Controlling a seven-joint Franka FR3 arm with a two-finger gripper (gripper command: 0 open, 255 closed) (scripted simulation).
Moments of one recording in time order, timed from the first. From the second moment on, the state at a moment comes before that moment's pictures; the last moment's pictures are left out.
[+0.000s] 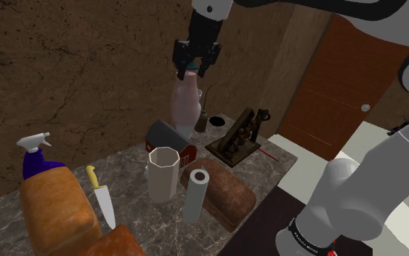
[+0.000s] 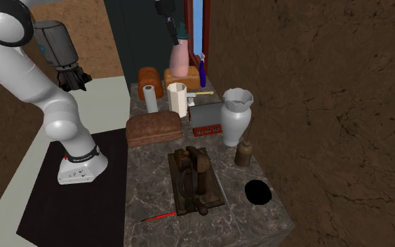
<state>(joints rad) 0.20 -0.25 0.13 -1.77 -0.08 1.72 0.47</state>
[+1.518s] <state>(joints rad) 0.33 -0.11 0.35 -1.73 -0.14 1.77 0.84</state>
